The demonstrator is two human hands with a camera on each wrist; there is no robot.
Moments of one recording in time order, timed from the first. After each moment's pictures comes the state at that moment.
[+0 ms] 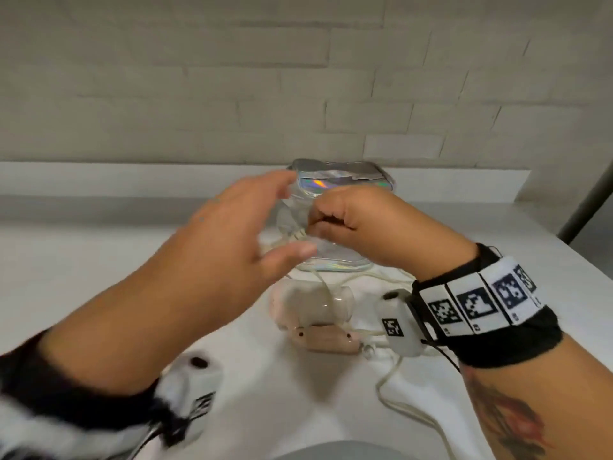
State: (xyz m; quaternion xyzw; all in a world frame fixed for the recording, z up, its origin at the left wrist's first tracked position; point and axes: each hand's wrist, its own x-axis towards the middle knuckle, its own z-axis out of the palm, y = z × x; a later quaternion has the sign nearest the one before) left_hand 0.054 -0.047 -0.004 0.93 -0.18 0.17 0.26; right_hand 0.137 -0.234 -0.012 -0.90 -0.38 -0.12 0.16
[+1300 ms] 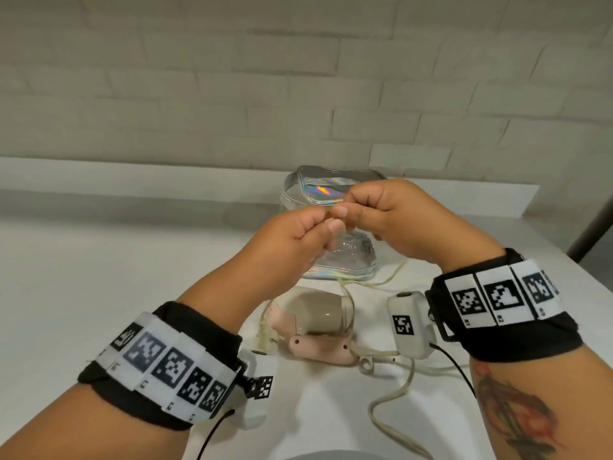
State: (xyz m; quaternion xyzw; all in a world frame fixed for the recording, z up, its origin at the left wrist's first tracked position) left_hand 0.116 -0.087 -0.046 0.78 -0.20 0.04 0.59; right_hand 0.145 -0.261 -0.007 -0.88 -0.29 -0.06 0.38
